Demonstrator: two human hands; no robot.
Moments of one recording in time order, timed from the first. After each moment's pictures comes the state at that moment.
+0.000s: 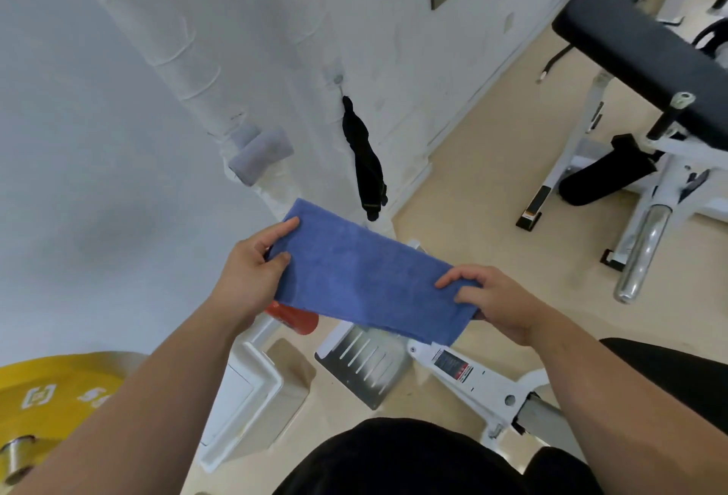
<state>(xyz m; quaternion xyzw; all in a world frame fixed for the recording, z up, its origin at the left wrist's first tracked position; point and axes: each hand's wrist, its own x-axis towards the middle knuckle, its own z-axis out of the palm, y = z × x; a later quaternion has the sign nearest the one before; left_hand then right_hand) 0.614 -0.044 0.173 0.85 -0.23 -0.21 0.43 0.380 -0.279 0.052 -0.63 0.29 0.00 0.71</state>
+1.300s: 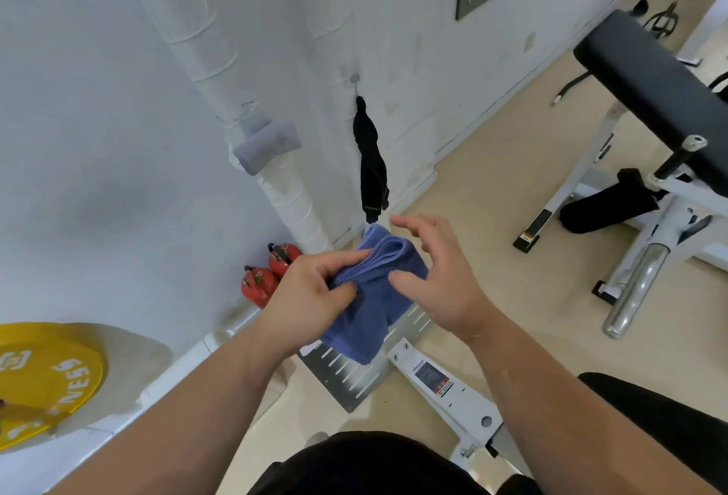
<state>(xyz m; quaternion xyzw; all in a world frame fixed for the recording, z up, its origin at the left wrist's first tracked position) 0.542 -0.079 0.178 0.80 -0.35 -0.25 0.43 0.431 -0.243 0.135 -0.77 0.18 -0.18 0.59</state>
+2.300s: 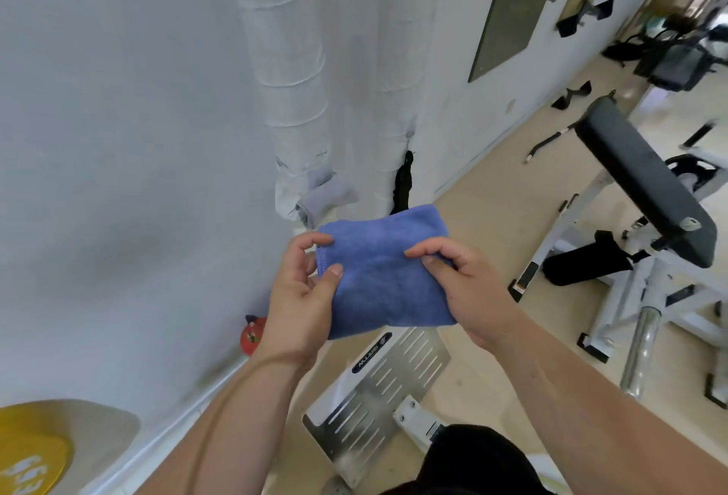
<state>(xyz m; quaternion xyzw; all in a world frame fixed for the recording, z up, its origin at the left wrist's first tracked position) 0.743 -0.004 0.189 0.66 -0.17 -0.24 0.69 0.629 -0.173 0.188 -0.72 0.26 -0.21 0.61</state>
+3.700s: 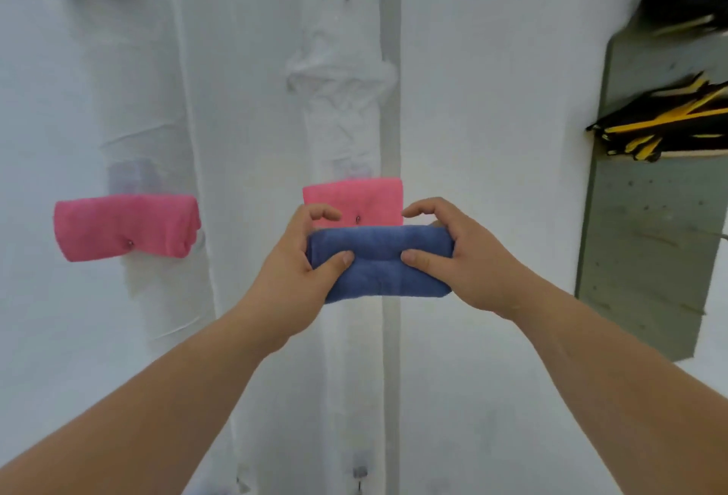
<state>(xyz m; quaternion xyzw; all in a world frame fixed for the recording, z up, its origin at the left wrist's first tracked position) 0.845 -0.443 0.484 0.77 -0.28 0.20 0.54 0.812 -0.677 0.504 -0.87 -0.20 -0.24 0.39</state>
